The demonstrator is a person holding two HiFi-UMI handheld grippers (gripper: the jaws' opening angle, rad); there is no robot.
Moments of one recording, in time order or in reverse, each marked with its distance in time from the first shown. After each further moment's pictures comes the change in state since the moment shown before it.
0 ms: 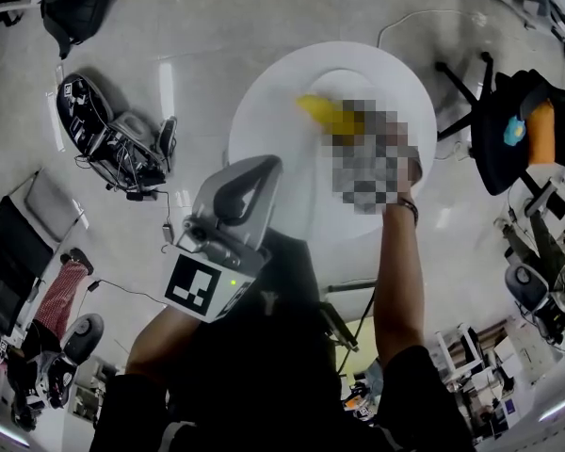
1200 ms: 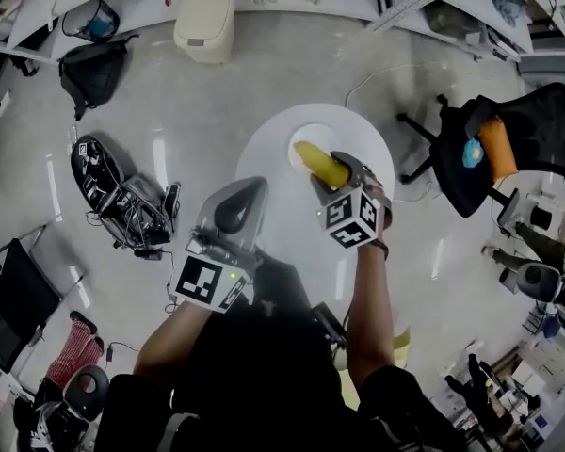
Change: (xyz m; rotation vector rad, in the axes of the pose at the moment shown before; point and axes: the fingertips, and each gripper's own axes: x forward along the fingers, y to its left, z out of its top) left arm -0.049 -0.028 0.081 0.118 -0.119 -0.046; right arm -0.121 -0.004 0.047 0.226 -0.142 -0.194
